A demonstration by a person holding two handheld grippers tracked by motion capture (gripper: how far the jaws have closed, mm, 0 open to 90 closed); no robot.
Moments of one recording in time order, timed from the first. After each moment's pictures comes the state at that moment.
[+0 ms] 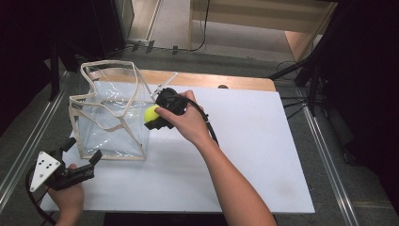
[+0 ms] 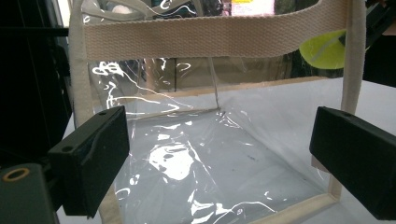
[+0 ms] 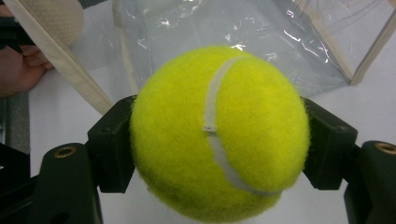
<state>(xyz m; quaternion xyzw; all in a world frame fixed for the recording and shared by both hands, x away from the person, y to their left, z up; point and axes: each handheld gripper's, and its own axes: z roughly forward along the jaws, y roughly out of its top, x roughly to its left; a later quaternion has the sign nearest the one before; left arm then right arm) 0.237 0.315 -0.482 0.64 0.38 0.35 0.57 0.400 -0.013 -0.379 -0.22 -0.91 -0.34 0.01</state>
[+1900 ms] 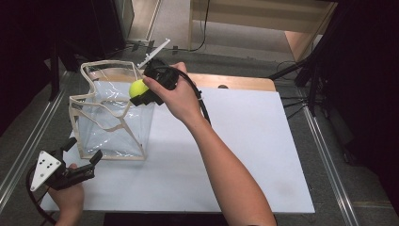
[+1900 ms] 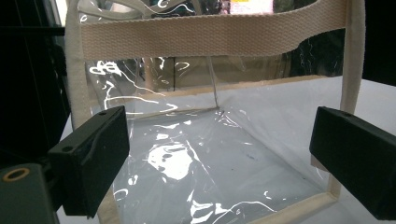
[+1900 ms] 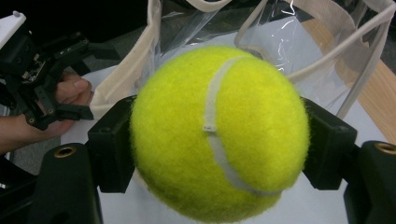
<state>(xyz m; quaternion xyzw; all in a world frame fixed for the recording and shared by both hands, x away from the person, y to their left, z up) 0.238 0.314 -0.482 0.64 0.38 0.35 0.57 0.417 0.005 -0.300 -0.19 -0.90 -0.39 -0.02</state>
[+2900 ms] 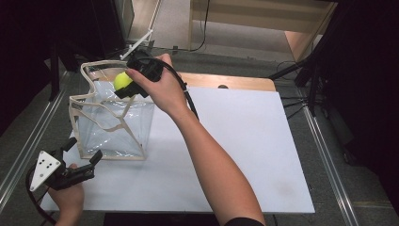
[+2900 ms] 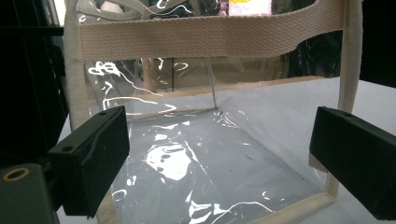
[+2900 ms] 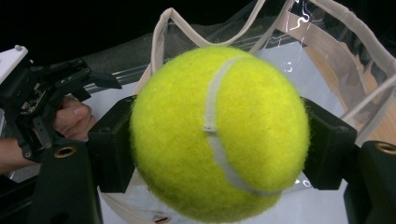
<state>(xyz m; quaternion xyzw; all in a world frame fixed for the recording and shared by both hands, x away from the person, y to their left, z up) 0.238 0.314 -0.482 0.64 0.38 0.35 0.58 0.430 0.040 -0.286 -0.17 -0.90 -0.39 -0.02</state>
